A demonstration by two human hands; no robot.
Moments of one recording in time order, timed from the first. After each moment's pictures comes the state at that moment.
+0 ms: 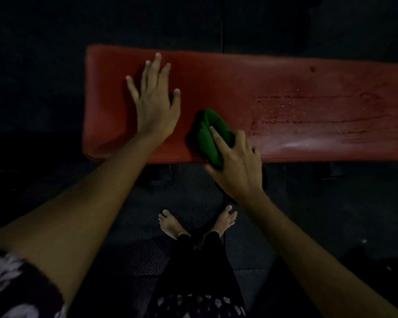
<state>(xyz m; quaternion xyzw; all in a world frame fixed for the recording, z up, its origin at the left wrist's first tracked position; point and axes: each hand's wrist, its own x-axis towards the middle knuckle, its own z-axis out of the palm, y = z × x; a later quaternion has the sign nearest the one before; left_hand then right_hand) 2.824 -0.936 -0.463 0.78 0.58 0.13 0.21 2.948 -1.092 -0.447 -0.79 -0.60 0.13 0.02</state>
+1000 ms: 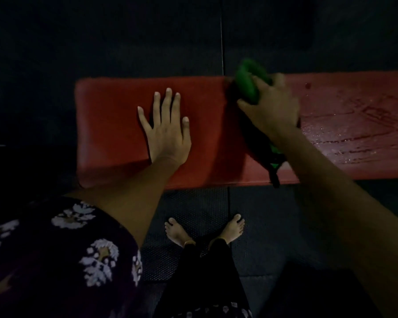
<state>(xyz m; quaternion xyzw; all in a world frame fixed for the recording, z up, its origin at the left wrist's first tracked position) 2.872 -0.945 -0.487 0.80 0.59 0.03 0.12 3.078 -0.968 -0.435 -0.85 -0.50 0.16 -0.01</state>
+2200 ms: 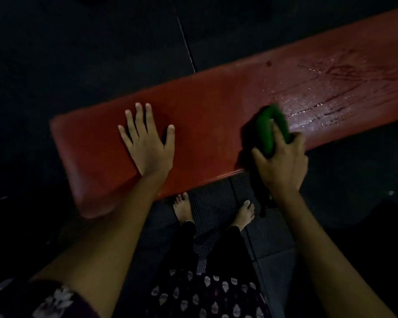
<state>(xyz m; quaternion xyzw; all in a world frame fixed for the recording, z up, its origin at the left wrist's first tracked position) 2.871 -0.944 -0.483 0.80 0.59 0.03 0.14 3.045 -1.103 -0.438 -0.95 -0.26 0.17 0.07</state>
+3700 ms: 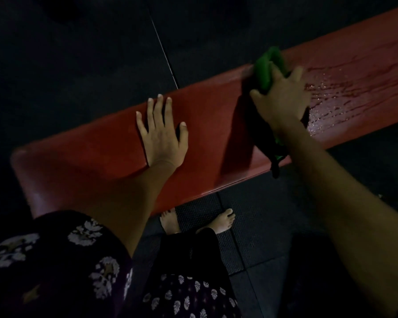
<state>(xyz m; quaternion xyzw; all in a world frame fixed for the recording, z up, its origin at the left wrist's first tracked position) 2.994 -0.947 -0.488 0.87 0.48 0.01 0.11 3.206 -1.028 -0.433 -0.95 -0.26 0.15 0.00</state>
